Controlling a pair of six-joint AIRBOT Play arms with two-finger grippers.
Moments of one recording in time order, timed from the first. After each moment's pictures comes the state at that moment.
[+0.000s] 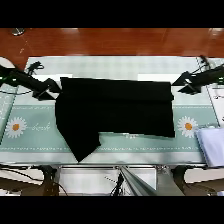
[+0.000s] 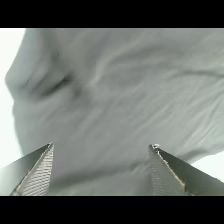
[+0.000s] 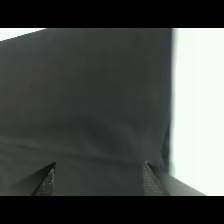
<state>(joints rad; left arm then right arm) 0.28 -1.62 1.35 1.03 -1.48 -1.39 -0.39 -1.59 1.39 -1.00 1.37 1.36</state>
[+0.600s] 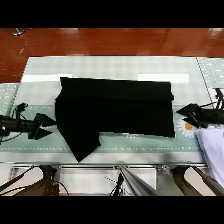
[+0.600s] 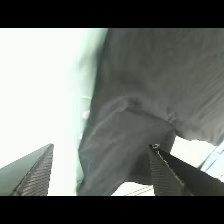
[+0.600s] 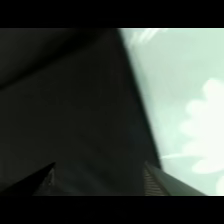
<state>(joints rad) 0.60 -1.18 0.53 0.87 -1.31 -1.24 -0.57 -1.00 0.60 -0.88 1.19 1.28</state>
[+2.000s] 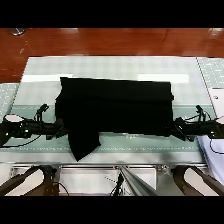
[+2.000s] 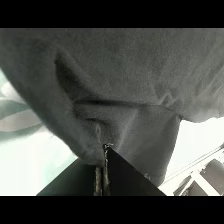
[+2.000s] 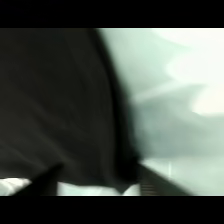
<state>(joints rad) 0.29 -1.15 0.41 0.73 -1.15 -1.18 -0.46 -1.07 0.45 -0.94 1.12 1.38</state>
